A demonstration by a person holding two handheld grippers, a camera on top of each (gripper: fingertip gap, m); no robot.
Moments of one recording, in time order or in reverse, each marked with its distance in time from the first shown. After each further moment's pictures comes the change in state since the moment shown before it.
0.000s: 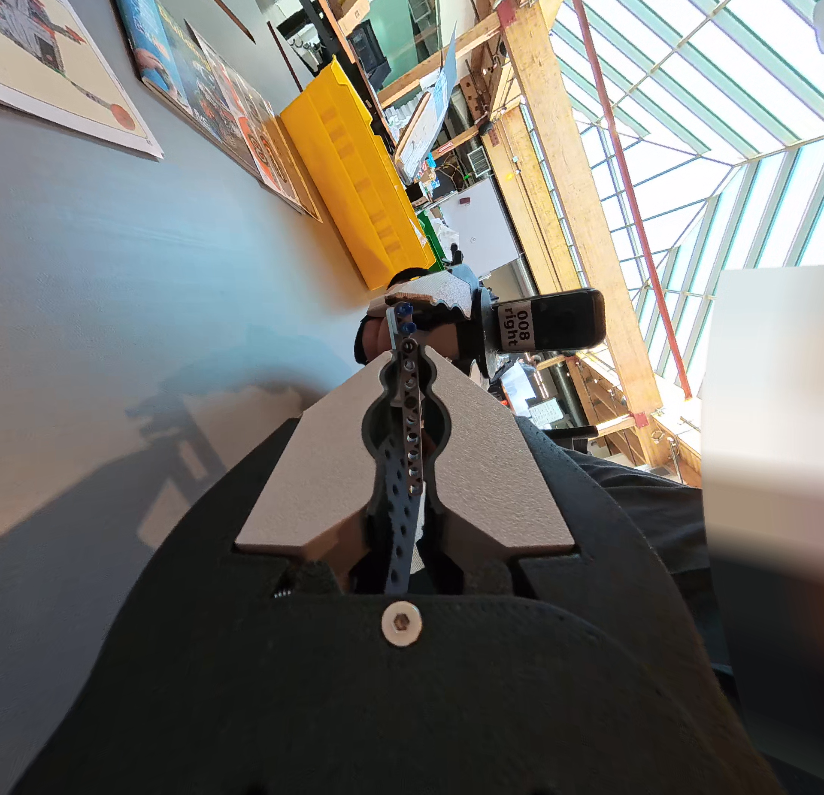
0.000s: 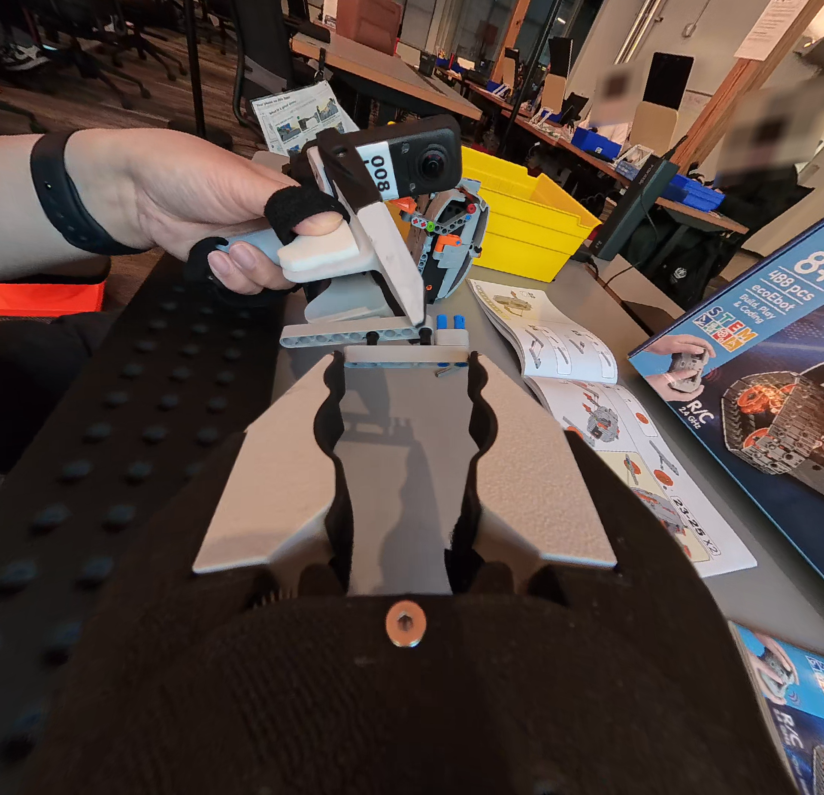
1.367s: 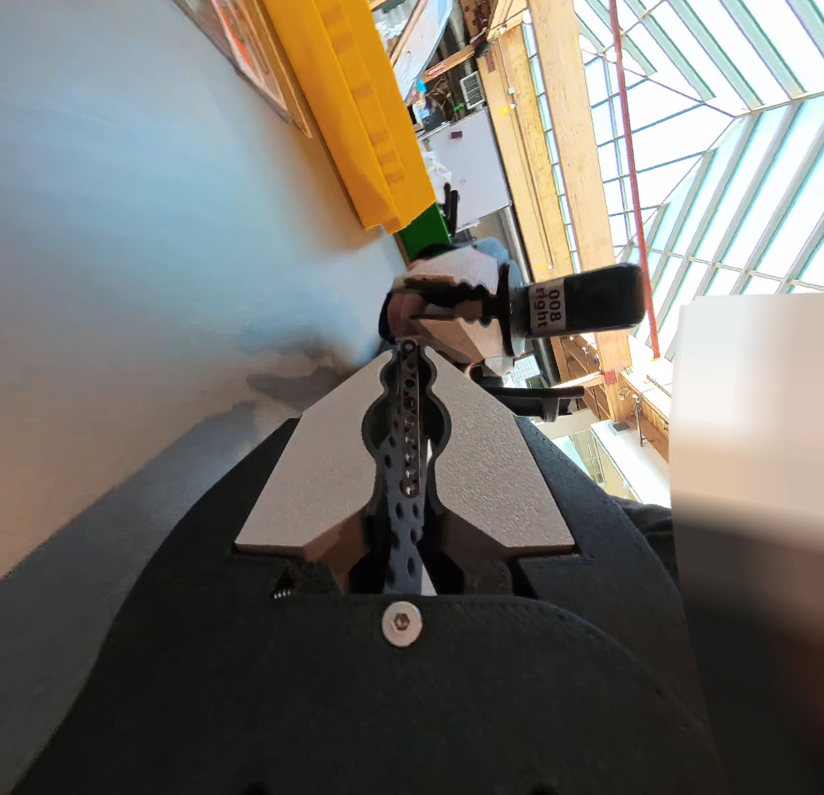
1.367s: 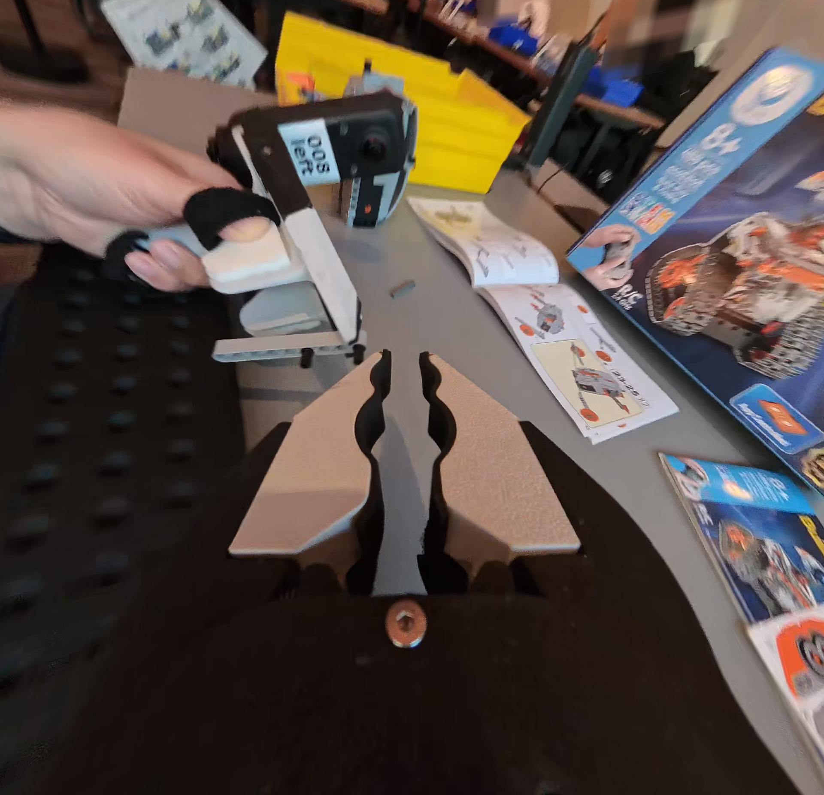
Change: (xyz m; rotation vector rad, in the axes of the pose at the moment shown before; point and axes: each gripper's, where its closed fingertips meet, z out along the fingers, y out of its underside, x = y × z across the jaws) left arm -0.021 0.036 0.032 -0.144 0.033 -0.067; right arm 0.013 0.031 -0.034 -0.156 0.207 0.075
